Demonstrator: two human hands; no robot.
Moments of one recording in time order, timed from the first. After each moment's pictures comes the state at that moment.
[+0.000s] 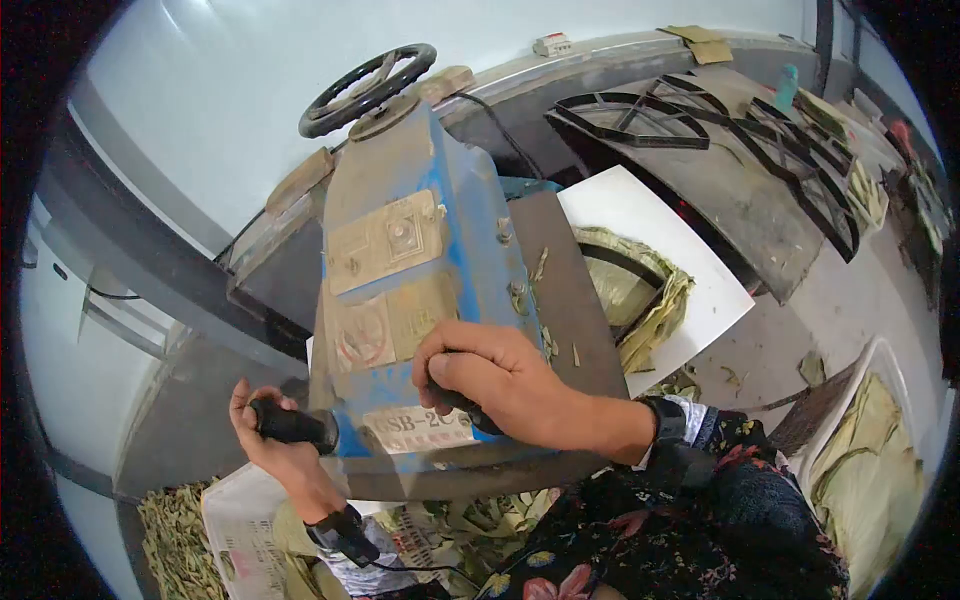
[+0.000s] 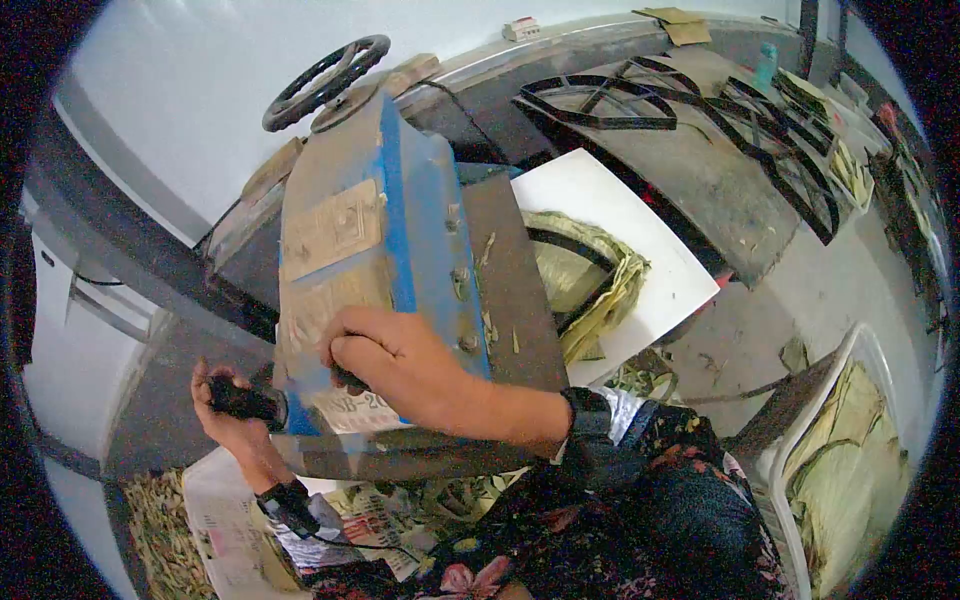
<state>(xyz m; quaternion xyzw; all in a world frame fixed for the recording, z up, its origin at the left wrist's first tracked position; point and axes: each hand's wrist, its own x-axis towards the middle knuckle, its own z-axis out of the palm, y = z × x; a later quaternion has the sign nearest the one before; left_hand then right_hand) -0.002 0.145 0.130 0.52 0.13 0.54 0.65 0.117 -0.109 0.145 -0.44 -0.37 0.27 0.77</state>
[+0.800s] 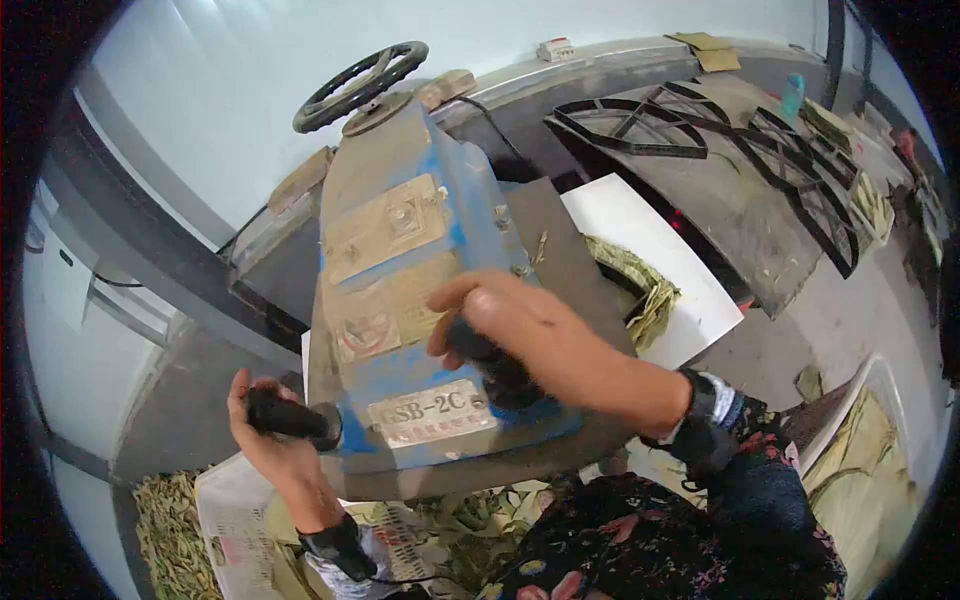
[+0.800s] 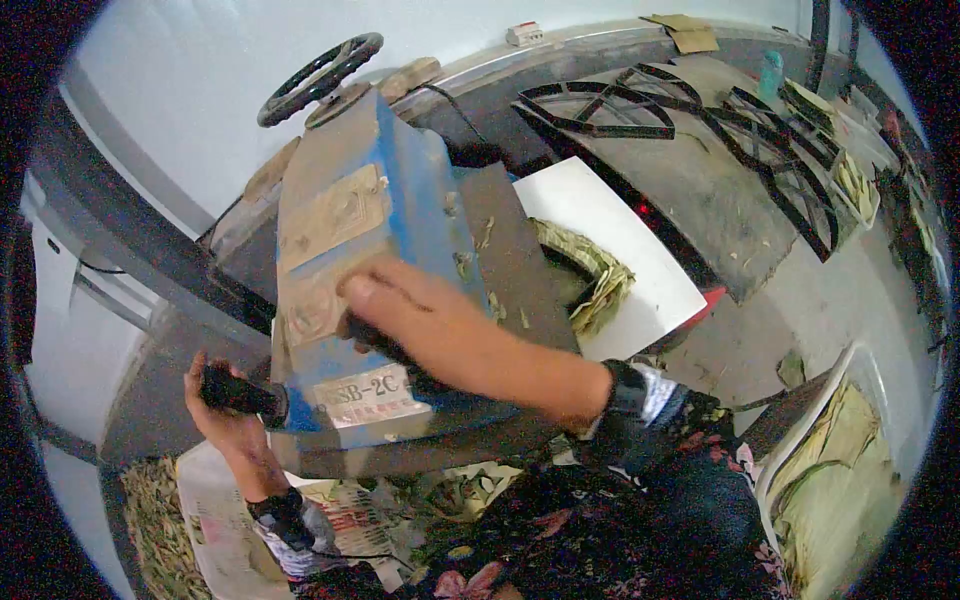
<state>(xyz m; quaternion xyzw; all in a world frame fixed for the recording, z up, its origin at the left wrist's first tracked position) 0.005 0.079 0.162 0.49 0.19 0.52 0.68 0.150 -0.162 0.168 -0.48 -0.40 0.24 0.74</state>
